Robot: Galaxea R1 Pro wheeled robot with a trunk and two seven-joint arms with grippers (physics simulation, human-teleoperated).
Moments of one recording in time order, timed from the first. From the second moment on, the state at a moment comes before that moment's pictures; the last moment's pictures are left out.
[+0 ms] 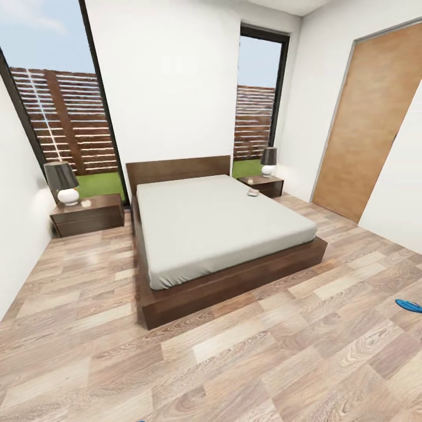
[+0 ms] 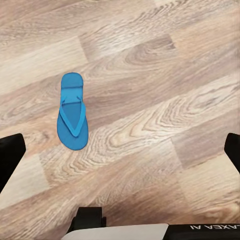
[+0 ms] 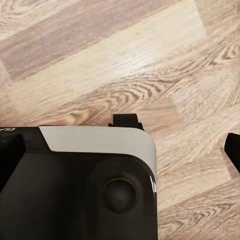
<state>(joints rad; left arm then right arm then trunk) 0.00 -0.04 0.00 -0.52 0.01 -0.20 0.00 0.02 -0.01 -0.03 -0.39 0.00 -0.03 0.00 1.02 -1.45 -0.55</state>
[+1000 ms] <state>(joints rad) 0.00 -0.04 0.00 -0.61 0.01 -0.18 0.00 0.02 -0.01 -0.03 -0.39 0.00 -0.03 0.00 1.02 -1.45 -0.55</state>
